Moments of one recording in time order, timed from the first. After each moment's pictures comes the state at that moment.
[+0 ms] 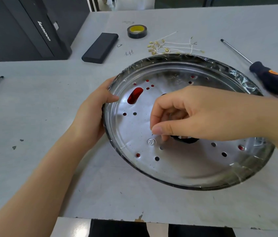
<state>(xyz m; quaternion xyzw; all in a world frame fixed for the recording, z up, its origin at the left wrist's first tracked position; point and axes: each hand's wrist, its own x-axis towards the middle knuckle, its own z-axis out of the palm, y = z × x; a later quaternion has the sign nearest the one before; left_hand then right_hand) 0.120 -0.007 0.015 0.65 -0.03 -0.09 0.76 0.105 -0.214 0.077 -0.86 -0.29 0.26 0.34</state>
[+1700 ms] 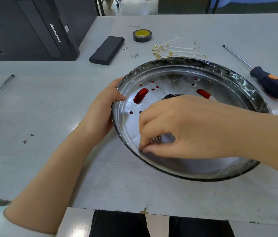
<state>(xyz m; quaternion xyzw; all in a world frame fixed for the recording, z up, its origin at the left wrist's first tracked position) 0.118 -0.009 0.020 0.66 -0.02 -0.09 0.75 0.084 -0.184 0.082 -0.88 -0.42 0.14 0.16</state>
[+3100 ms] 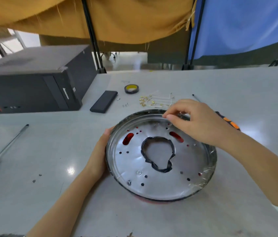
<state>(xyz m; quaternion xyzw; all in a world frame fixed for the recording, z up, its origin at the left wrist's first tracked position) 0.107 -0.017 0.019 0.66 -0.09 -0.06 0.75 0.114 -0.264 0.104 -0.92 -0.20 -0.10 0.32</state>
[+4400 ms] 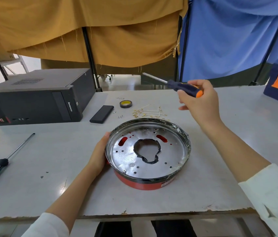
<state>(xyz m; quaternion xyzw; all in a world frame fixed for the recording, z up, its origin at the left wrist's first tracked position) 0.106 -0.018 0.010 0.69 -0.02 -0.04 0.73 0.096 -0.287 0.132 -0.72 -0.03 -0.33 0.61</state>
